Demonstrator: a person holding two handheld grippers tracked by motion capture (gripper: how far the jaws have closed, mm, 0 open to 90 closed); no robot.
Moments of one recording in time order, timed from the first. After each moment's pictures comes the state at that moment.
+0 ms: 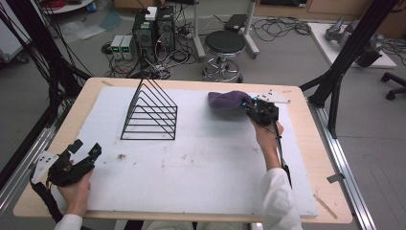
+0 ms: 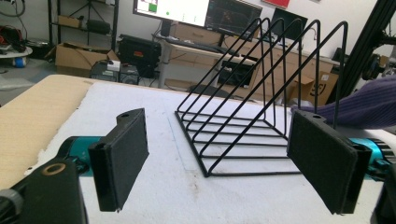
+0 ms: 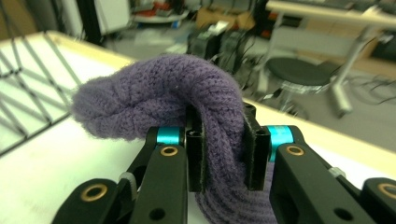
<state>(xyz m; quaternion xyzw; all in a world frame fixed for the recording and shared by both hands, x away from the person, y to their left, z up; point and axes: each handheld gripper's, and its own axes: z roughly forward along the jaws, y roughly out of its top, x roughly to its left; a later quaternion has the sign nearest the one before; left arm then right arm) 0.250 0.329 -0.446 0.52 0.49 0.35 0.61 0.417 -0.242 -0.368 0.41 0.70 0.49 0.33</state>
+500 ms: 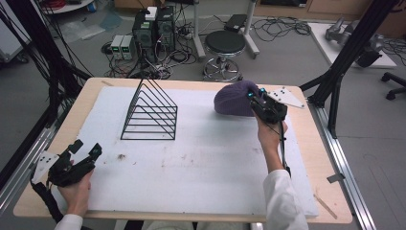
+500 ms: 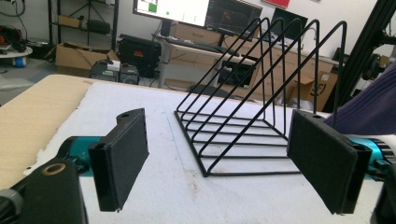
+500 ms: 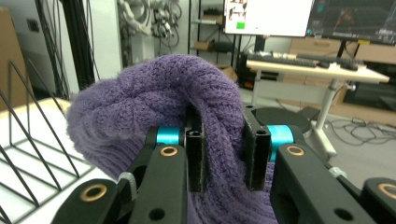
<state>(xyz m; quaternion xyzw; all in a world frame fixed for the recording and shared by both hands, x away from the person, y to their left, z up) 0.250 0.328 -0.446 0.52 0.49 0.35 0.61 0.389 -0.240 -0.331 0.39 0.63 0.56 0.38</state>
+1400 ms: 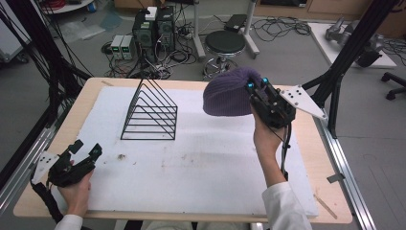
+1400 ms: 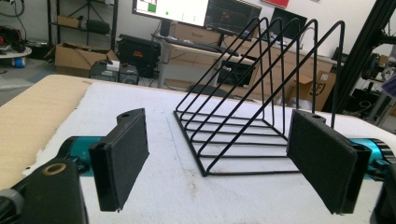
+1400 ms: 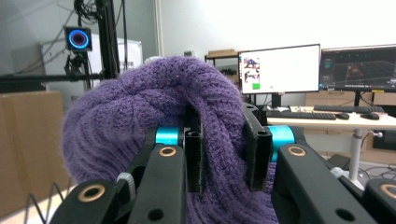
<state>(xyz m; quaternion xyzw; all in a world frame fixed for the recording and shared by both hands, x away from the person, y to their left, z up) 0.249 0.327 -0.445 0.52 0.48 0.35 0.61 0.315 -0.211 -0.257 0.36 0.54 0.66 0.37</state>
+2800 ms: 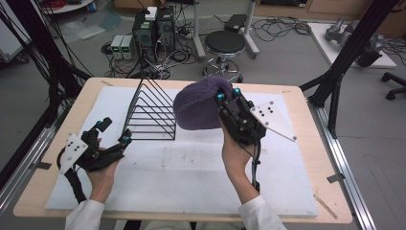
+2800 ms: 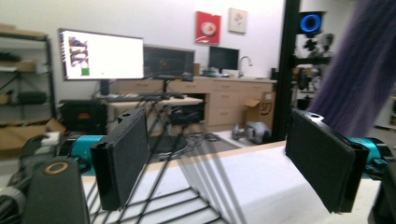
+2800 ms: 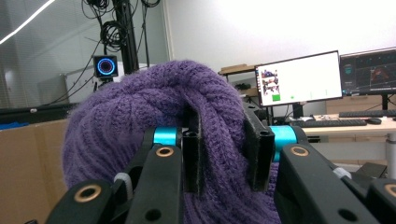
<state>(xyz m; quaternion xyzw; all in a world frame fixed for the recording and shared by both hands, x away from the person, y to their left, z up) 0.268 0.234 -0.379 0.55 0.31 0.38 0.68 0.275 -0.140 -0.261 0.36 0.51 0.70 0.35</state>
